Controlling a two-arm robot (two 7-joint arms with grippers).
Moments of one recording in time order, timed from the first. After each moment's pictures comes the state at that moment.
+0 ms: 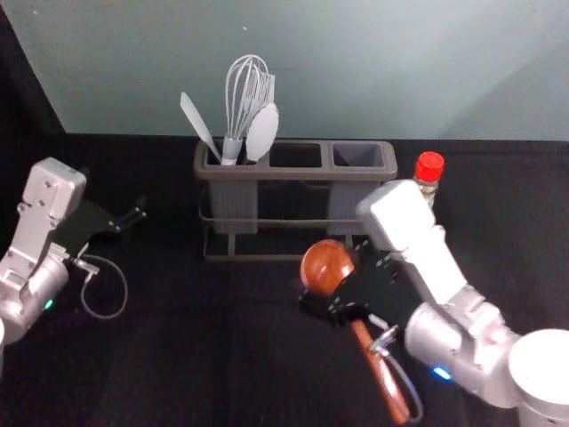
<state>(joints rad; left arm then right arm) -0.20 0.60 0.45 -1.41 -0.25 -0.12 0.03 -0.10 0.24 -0.30 -2.01 -0.16 0.52 0.41</state>
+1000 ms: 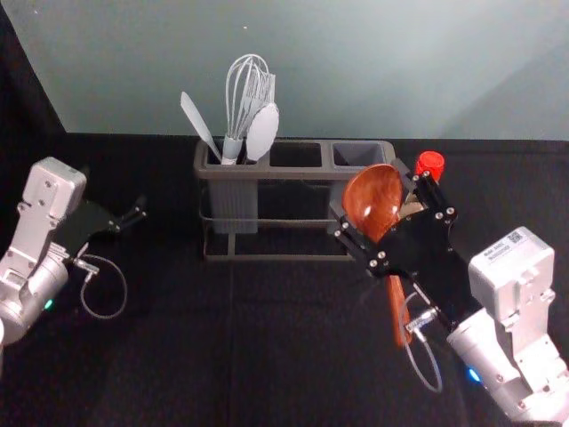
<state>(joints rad) -0.20 0.60 0.45 -1.41 -0.25 -0.12 0.03 -0.22 0.28 -0.24 -1.97 -0.15 -0.20 0.18</state>
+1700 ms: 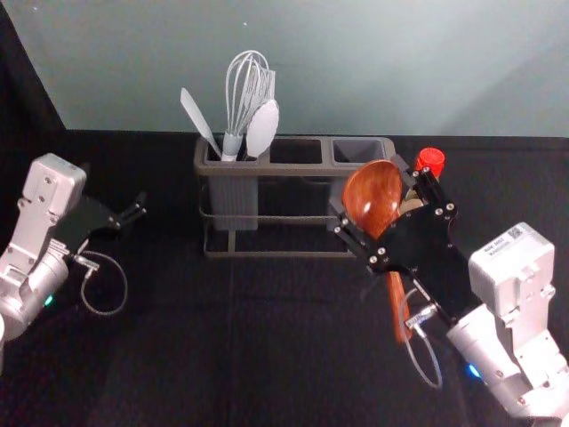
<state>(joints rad) -0.20 0.60 0.45 -1.41 -0.25 -0.12 0.03 -0.22 0.28 -0.24 -1.97 -0.15 -0.20 0.18</state>
